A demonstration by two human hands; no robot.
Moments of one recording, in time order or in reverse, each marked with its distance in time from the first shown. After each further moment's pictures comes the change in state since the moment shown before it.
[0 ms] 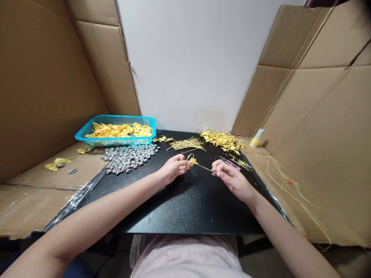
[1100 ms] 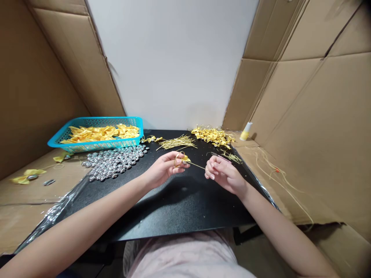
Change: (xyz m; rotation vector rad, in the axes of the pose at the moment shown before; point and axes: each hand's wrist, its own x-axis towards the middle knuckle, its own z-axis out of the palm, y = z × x) left_hand -0.018 0.014 0.007 -0.057 -0.253 0.091; right_hand 0.004 -0.006 0.005 0.662 0.030 0.151
